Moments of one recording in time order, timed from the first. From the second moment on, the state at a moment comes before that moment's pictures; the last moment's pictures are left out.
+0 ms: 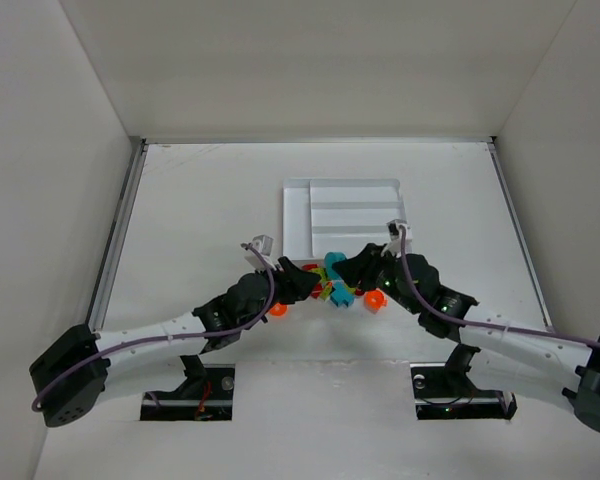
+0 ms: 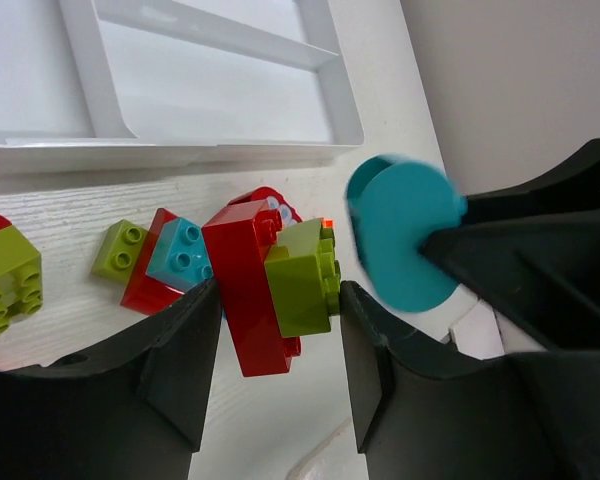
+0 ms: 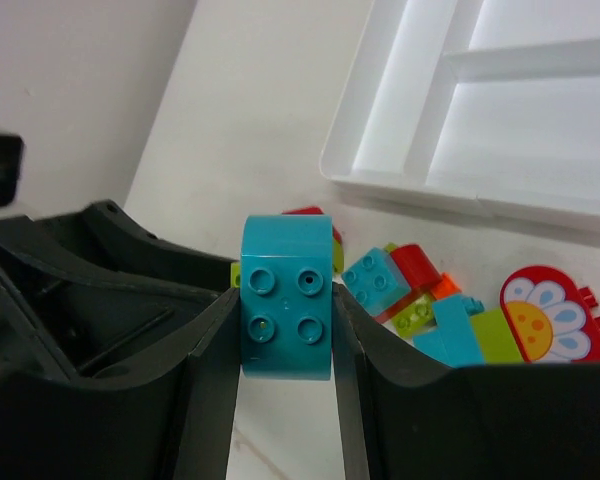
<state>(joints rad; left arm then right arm) -1.00 1.01 0.35 0.39 -0.31 -0.94 0.90 0.94 0.49 0.19 0.21 0.78</state>
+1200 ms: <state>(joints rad) -0.79 0.80 0.31 0.27 -0.30 -0.80 0.57 1.87 1.19 0.19 0.22 0.60</state>
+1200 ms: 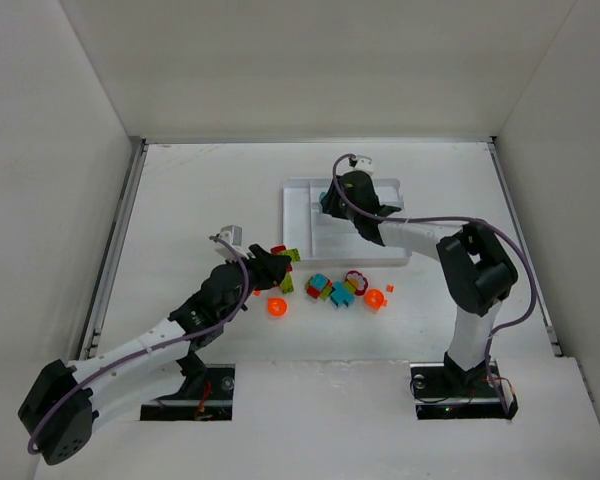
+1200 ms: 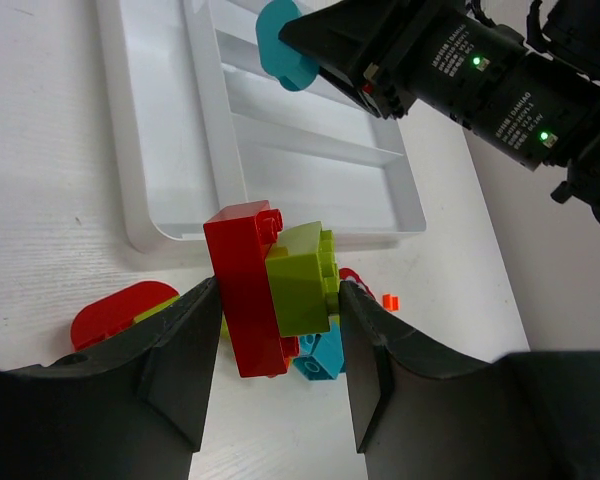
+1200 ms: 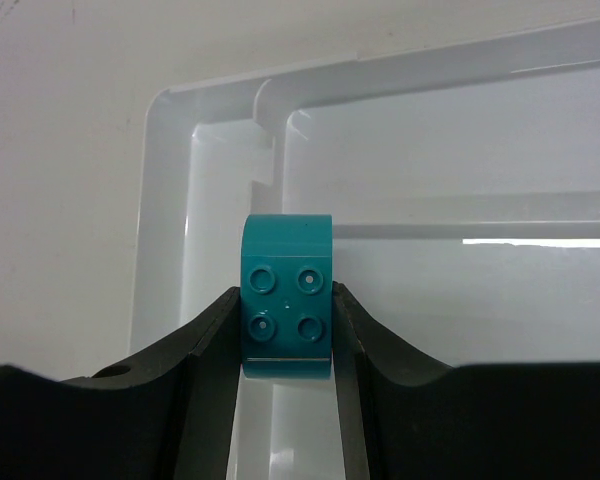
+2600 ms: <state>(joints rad) -0.59 1.08 0.55 0.08 0.30 -1.05 0.92 1.11 0.62 0.30 -0.01 0.33</state>
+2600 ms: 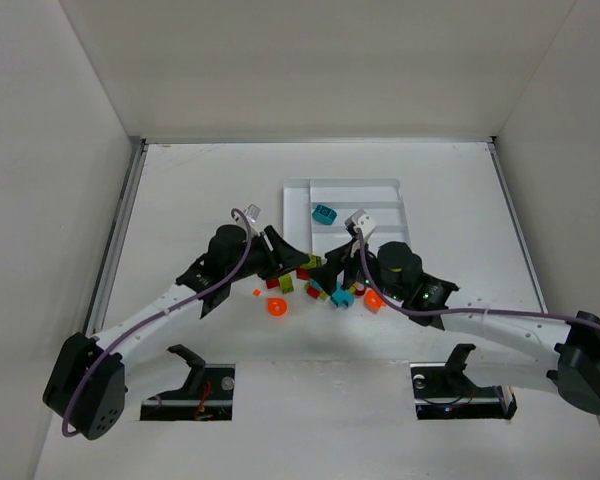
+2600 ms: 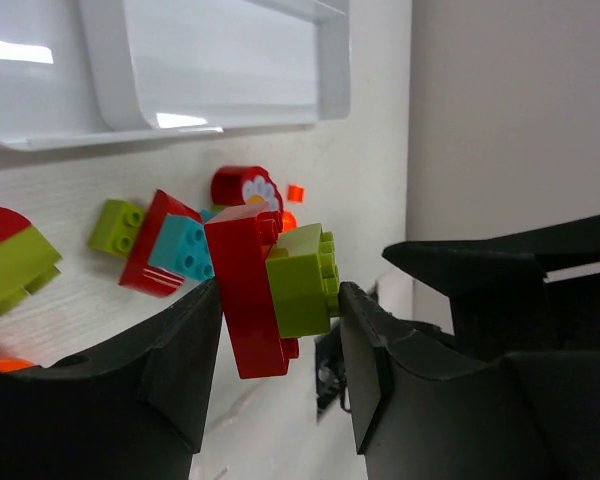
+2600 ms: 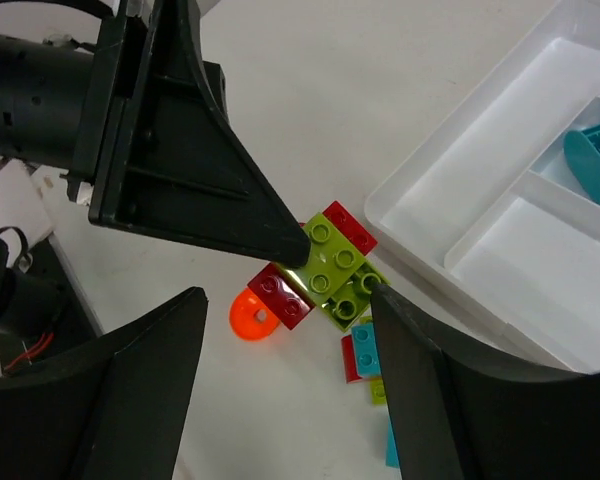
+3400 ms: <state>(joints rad) -0.50 0.90 0.43 0.07 0.62 -1.20 1.00 1.08 0.62 0.23 -0.11 0.25</state>
